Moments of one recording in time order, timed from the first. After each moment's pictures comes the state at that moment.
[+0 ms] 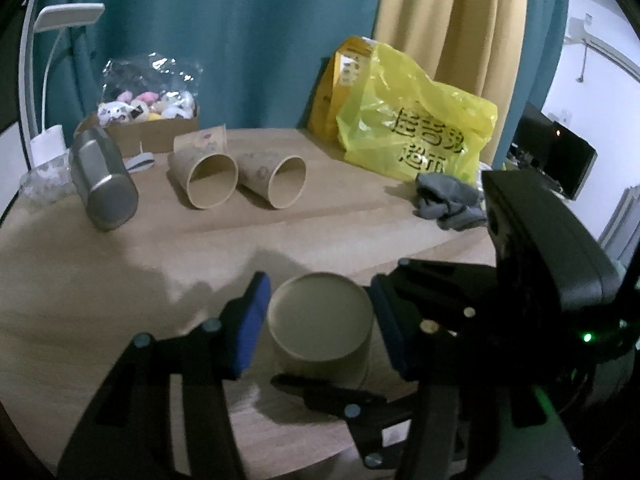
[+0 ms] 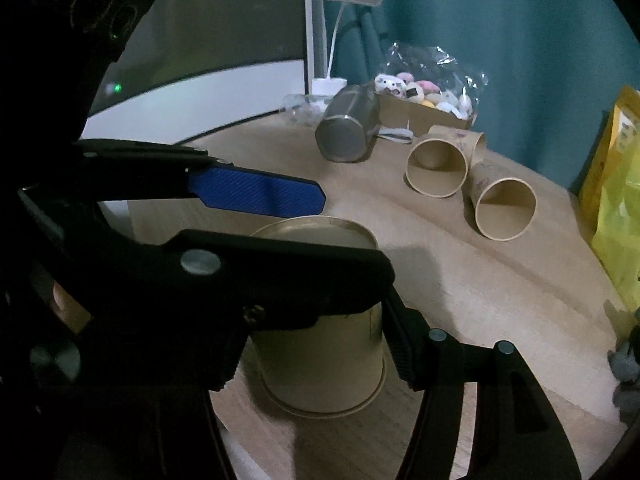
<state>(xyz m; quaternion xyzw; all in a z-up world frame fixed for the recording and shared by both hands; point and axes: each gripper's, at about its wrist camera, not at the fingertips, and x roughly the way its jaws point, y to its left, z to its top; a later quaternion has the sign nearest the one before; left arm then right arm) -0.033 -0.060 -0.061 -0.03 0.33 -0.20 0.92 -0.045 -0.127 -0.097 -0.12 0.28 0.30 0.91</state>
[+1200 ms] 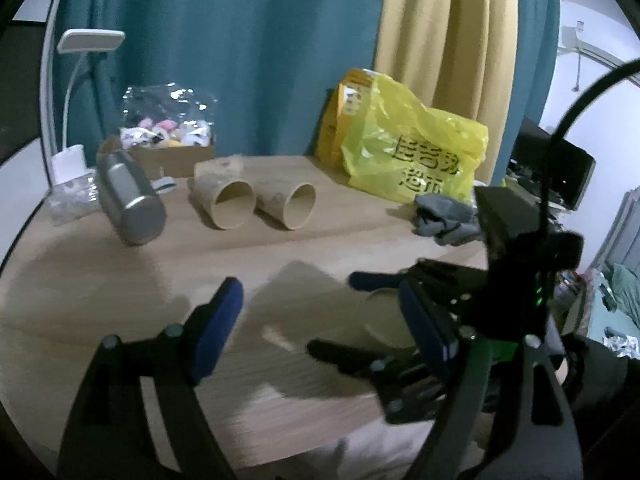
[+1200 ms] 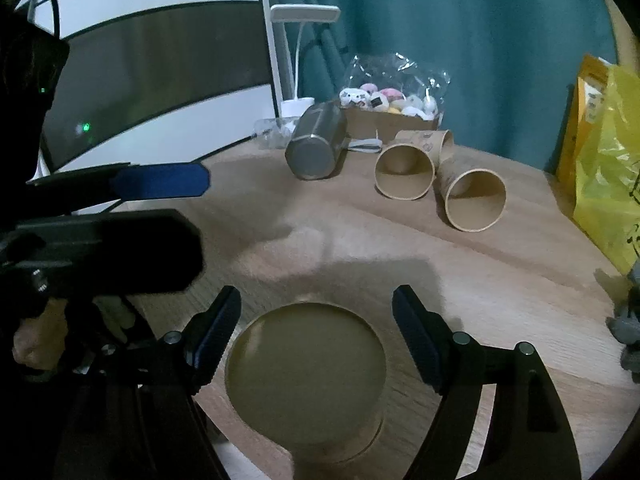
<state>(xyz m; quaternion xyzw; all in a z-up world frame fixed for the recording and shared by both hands) -0.068 -0.033 -0.042 -0.04 0.29 -0.19 0.94 -0.045 -0.142 -0.093 -0.06 0.26 0.26 0.93</state>
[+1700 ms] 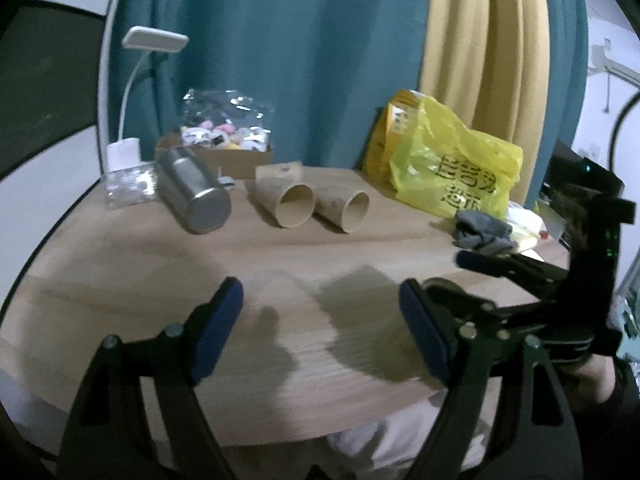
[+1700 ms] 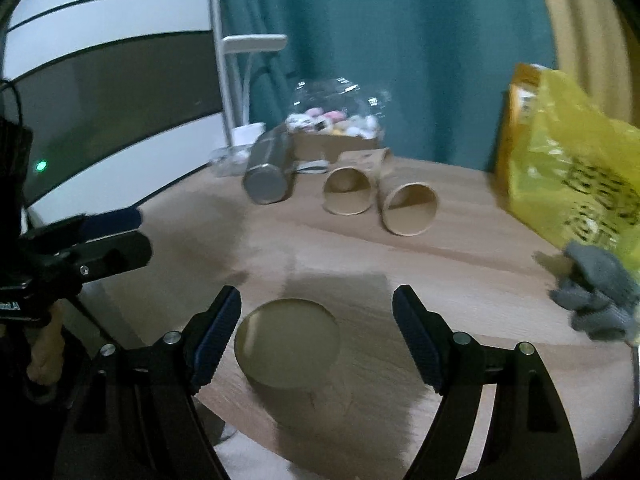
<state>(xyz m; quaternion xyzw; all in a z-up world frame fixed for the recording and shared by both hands) -0.096 0.010 -0.050 -0.06 0.26 -0.11 0.96 -0.082 -0.155 -0.069 -0.03 0.23 0.15 0.96</state>
